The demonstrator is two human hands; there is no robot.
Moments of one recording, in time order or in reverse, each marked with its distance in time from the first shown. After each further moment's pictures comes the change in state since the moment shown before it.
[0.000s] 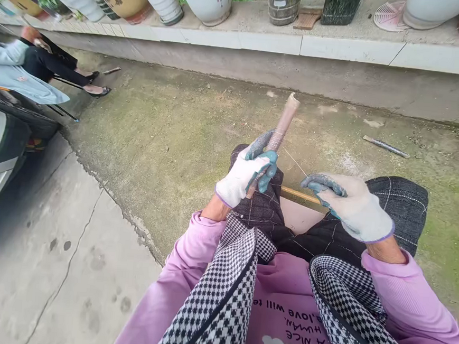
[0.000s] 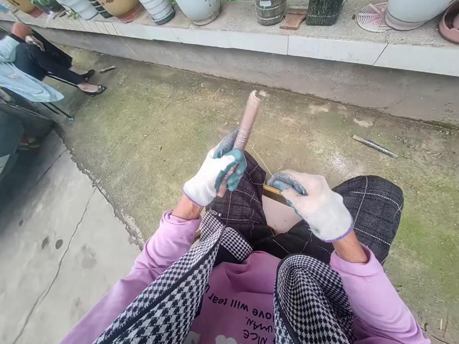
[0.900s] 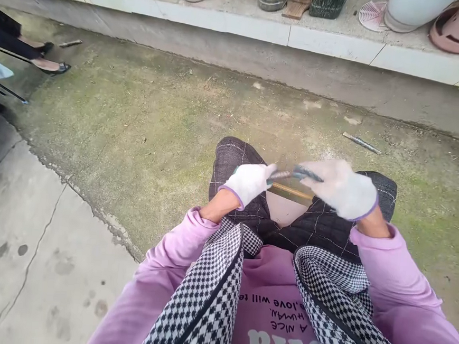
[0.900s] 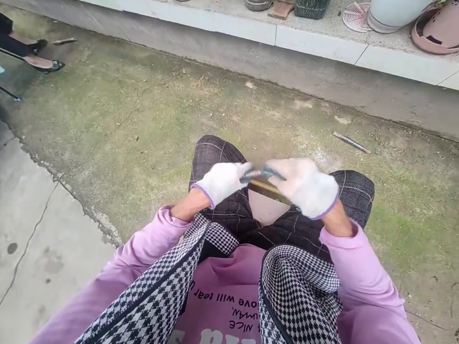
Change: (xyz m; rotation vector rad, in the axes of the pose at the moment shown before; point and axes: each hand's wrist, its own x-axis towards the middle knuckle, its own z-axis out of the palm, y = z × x) left_hand 0.018 -0.033 0.008 1.459 -0.198 0.068; right_hand 0.035 0.006 -0.030 -0.350 -0.165 -0.138
